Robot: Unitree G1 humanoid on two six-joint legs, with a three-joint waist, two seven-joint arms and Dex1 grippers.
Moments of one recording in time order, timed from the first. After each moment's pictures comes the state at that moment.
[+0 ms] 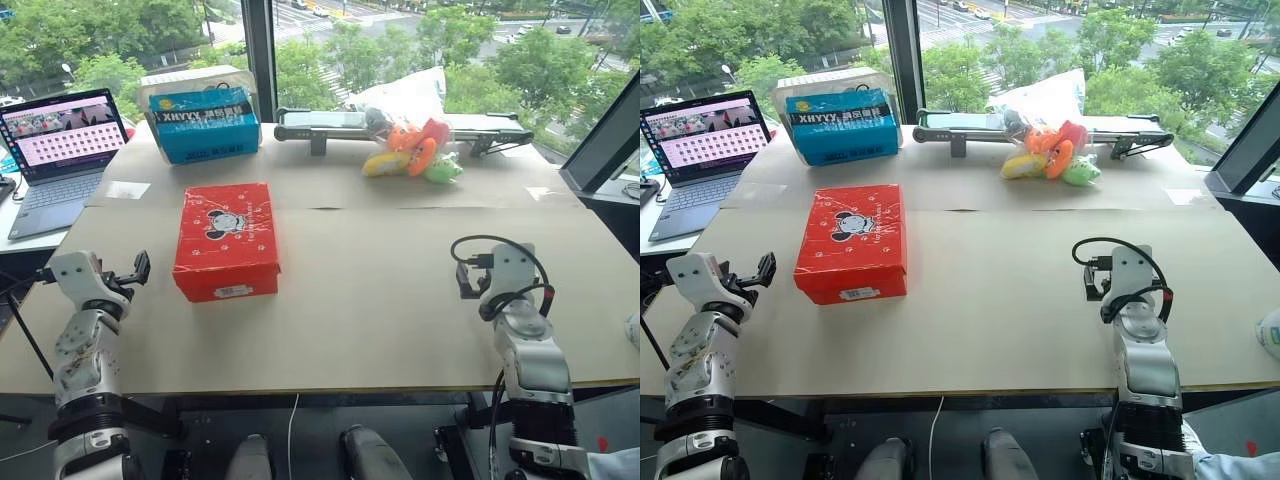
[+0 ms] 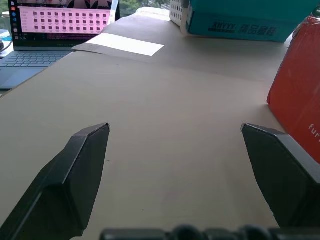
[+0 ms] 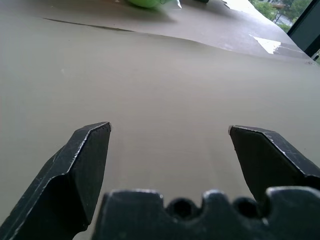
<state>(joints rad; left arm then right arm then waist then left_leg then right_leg) -0.33 0.48 0.49 0.38 -0.36 0.11 -0.26 -0.30 -0.34 -0.24 -0.04 0.02 0.49 0.05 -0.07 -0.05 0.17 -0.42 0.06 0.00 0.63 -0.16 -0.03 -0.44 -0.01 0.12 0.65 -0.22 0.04</state>
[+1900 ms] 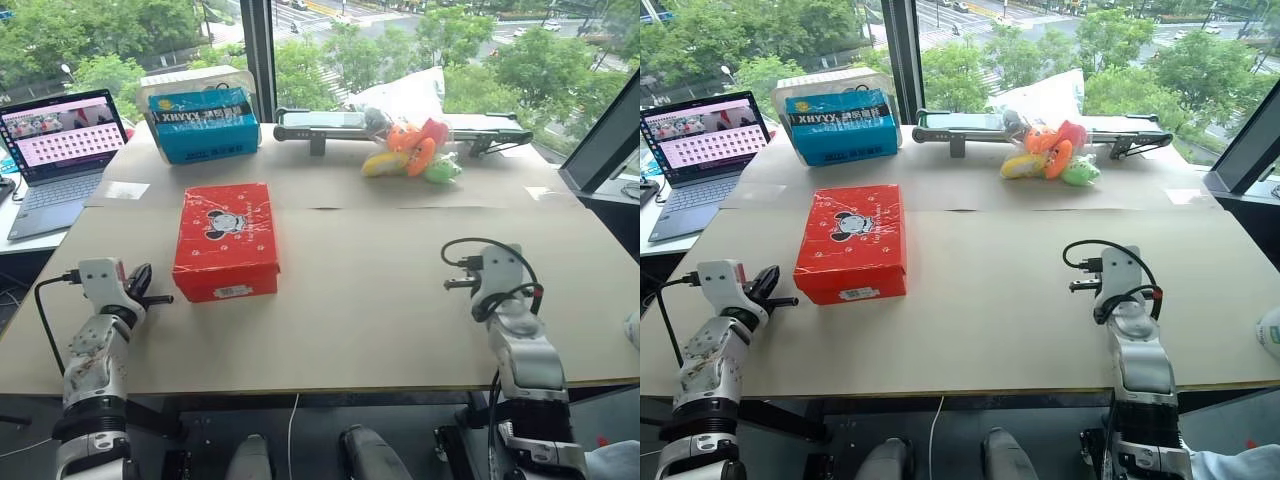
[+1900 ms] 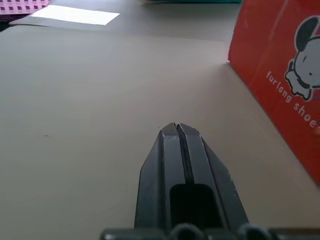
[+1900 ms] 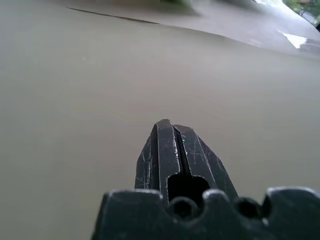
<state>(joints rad) -0.32 0.50 0.40 0.44 -0.32 0.11 -0.39 -0.37 -0.34 -0.17 0.03 0.02 0.49 0.13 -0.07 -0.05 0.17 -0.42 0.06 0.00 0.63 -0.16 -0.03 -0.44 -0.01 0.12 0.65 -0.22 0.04</state>
